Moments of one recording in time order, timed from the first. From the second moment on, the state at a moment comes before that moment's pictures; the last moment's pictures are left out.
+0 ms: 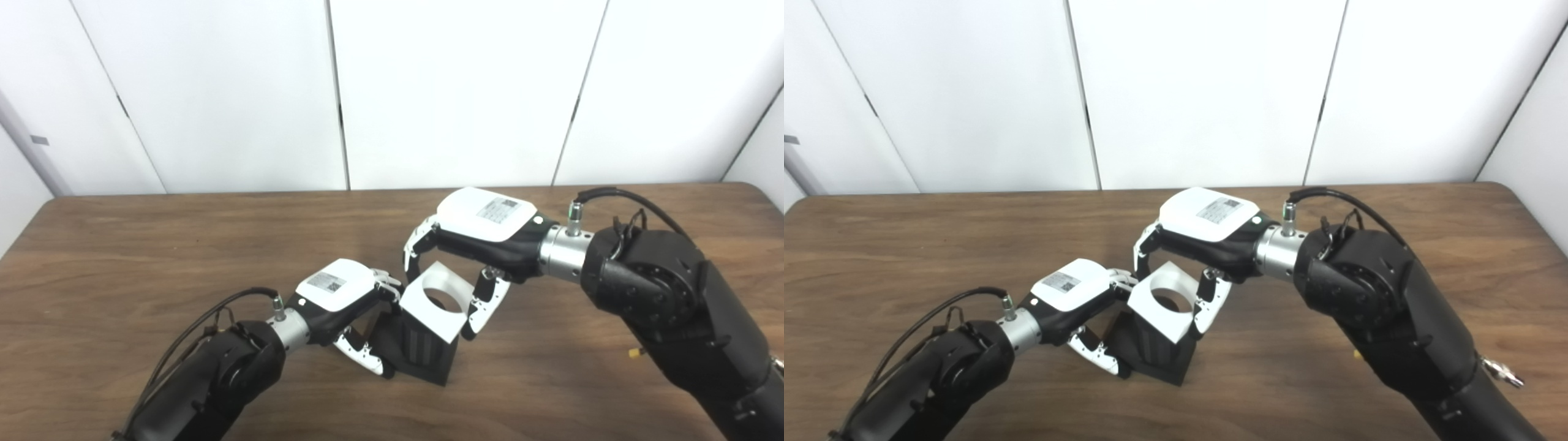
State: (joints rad) left arm -0.41 0.41 -0.59 0.03 0.76 -0.11 -0.32; right arm -0.57 -0.45 0.36 -0.49 -0.63 0.12 0.84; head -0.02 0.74
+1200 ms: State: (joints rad) left arm -0.40 0.39 -0.60 0.00 0.78 -0.07 -0.34; right arm -0.57 -0.40 0.41 -0.37 -0.65 0.07 0.80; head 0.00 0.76
